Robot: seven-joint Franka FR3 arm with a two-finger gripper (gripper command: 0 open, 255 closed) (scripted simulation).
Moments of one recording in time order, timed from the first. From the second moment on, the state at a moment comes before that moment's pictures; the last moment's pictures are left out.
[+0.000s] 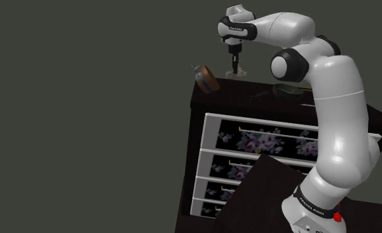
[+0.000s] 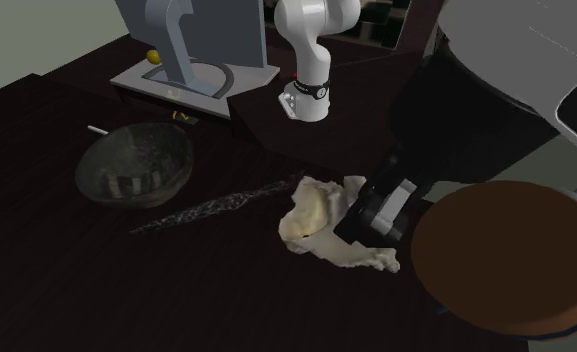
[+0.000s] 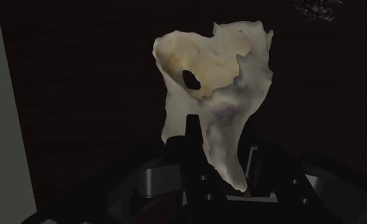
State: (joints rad) arm -0.23 0.58 -0.38 -1.01 -0.07 1.54 -0.99
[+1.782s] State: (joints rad) arm -0.45 0.27 -0.53 -1.43 -0.13 1.75 -1.37
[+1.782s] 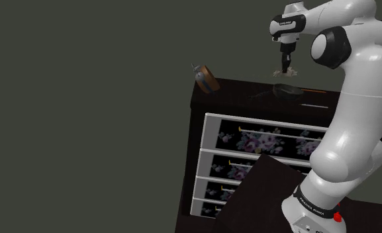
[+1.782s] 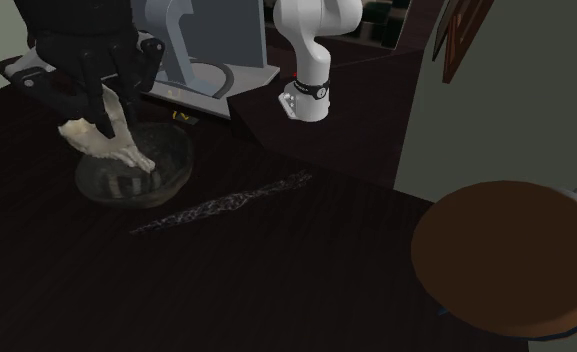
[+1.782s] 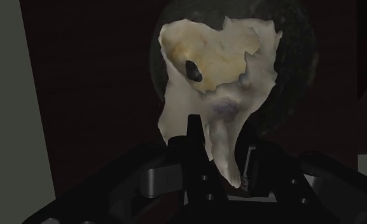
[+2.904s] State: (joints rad) arm -0.47 0.26 -0.54 -1.63 -0.13 1.96 -1.38
